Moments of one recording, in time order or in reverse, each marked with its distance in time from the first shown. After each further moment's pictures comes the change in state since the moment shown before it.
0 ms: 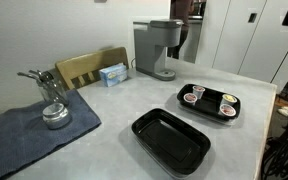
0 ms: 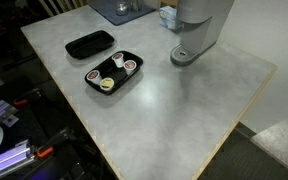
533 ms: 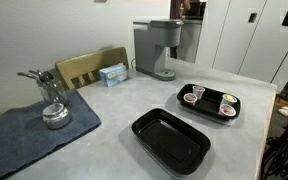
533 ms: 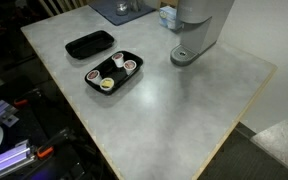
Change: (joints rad) arm 0.000 0.000 -0.001 -0.002 -0.003 0.000 0.000
